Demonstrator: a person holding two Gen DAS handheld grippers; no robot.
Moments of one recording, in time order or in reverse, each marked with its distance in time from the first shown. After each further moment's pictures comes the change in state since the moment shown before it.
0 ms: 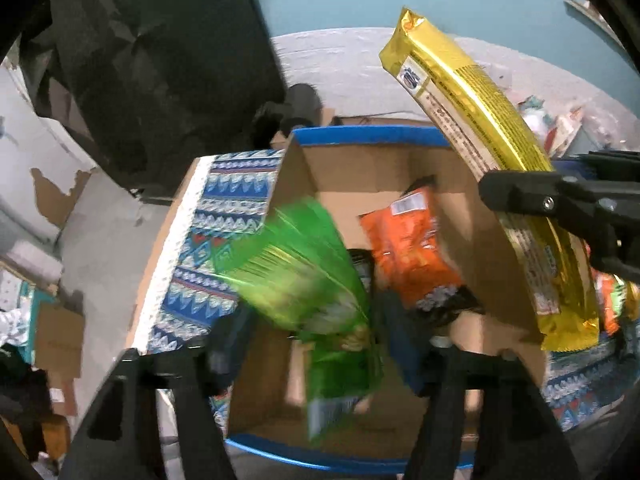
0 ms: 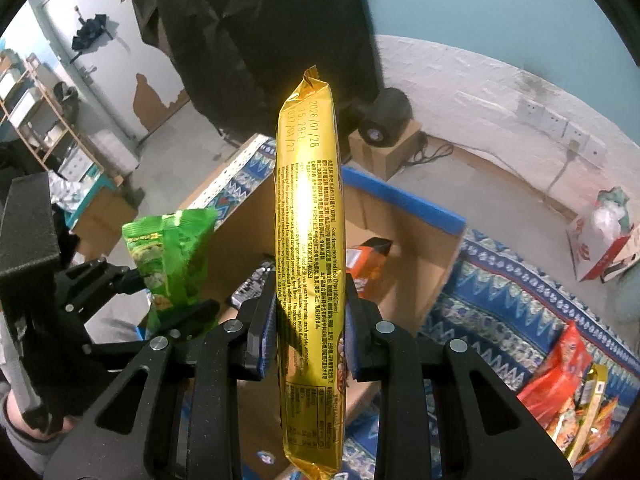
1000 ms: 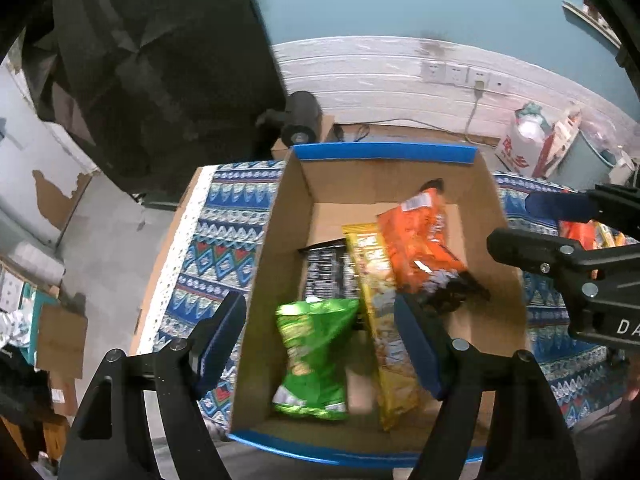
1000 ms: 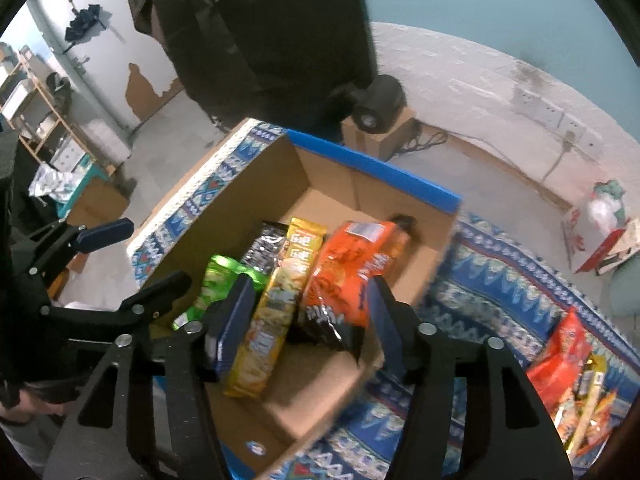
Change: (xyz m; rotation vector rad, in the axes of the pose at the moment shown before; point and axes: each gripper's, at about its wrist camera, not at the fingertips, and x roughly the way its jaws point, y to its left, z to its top) left arm -0.020 -0.008 0.008 0.001 -0.017 -0.030; right arm -0.002 -0.008 -0.013 0.002 0.030 -0.039
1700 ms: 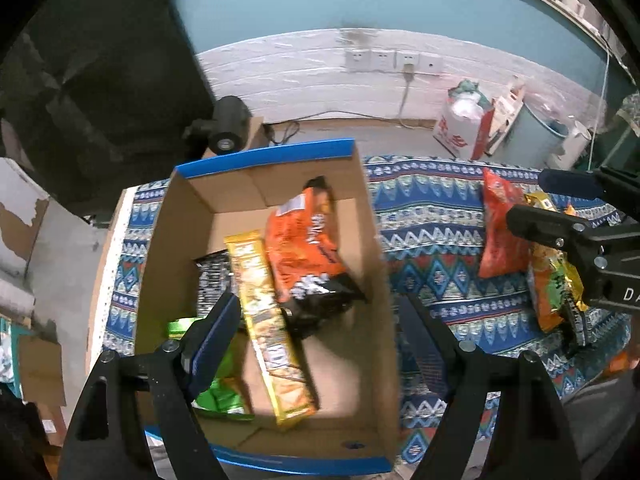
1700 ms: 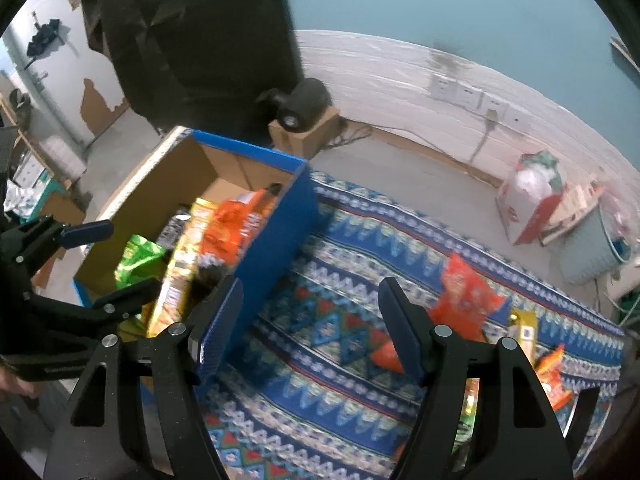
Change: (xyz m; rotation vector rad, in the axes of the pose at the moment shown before) left arm -0.011 -0.095 0.008 0.105 0.025 -0.148; right arm -0.068 -0.086 -0.050 0.074 -0.027 -0.170
